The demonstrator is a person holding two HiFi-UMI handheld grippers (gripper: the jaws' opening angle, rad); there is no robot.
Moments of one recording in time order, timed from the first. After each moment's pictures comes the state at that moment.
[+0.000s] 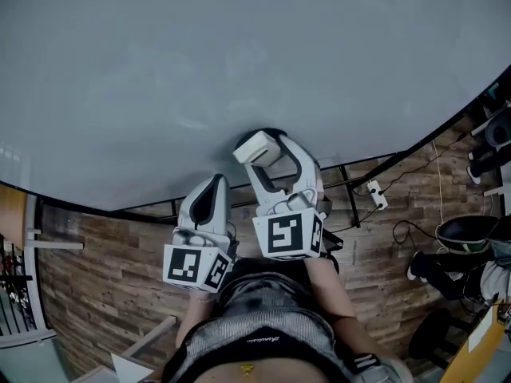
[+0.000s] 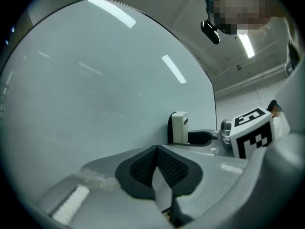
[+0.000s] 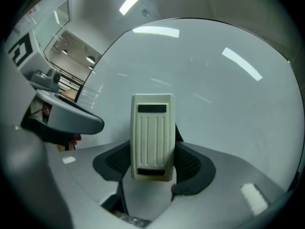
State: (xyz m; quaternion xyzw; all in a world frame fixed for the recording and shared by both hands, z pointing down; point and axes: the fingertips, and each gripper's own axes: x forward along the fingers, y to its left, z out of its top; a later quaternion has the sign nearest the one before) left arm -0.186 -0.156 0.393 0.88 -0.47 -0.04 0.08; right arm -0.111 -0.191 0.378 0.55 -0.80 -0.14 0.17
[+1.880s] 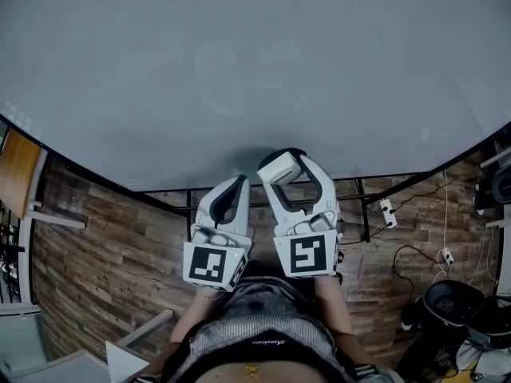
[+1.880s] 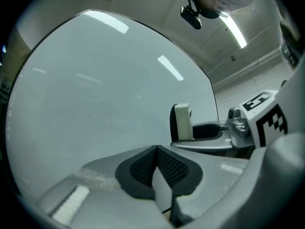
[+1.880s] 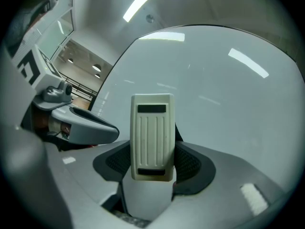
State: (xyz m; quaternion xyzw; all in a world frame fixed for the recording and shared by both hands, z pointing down) left arm -0.284 -0.146 0.395 0.88 -0.48 -0.01 0.03; right arm -0.225 -0.158 0.378 0.52 -0.83 -0.13 0.15
